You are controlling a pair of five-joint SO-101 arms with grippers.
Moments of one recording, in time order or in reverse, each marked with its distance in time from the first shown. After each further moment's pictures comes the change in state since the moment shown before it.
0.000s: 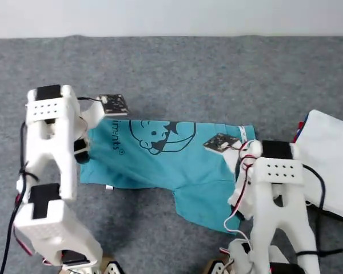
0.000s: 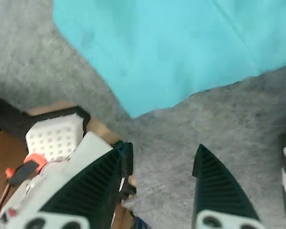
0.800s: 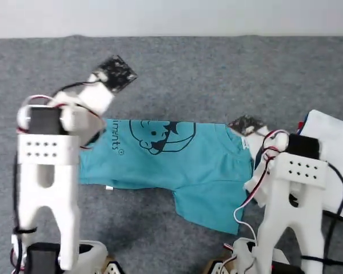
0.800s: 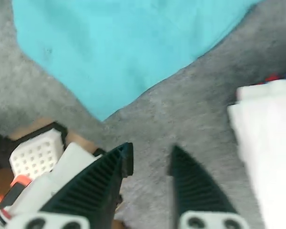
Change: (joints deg) left arm 13.9 -30.9 9.3 -10.0 33.7; right arm 7.6 -0.1 -10.7 0.2 0.4
